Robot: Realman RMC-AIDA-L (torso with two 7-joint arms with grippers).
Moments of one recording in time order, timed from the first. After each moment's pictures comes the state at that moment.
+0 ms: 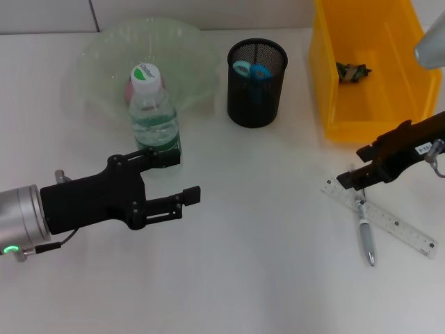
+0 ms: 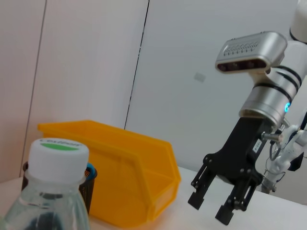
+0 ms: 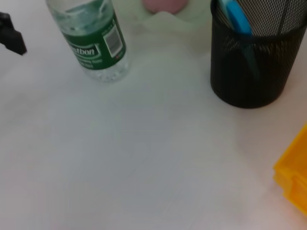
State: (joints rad) left arm -0.36 -2.01 1.21 0.47 1.40 1.52 -1.08; right arm 0.52 2.08 -1.16 -1.32 -2.48 -1.58 2.25
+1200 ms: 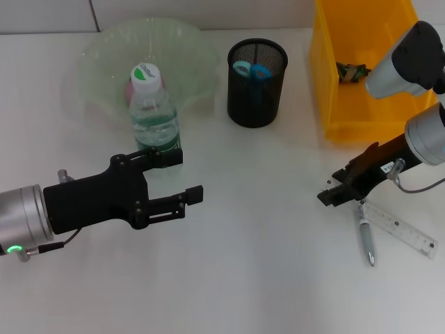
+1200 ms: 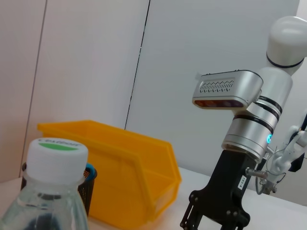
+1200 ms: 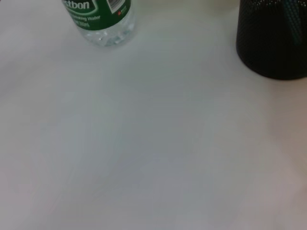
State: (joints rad) left arm -0.36 -2.02 1.21 0.47 1.40 1.51 -1.08; right arm 0.63 2.08 -1.21 -1.00 -2.50 -1.41 2.19
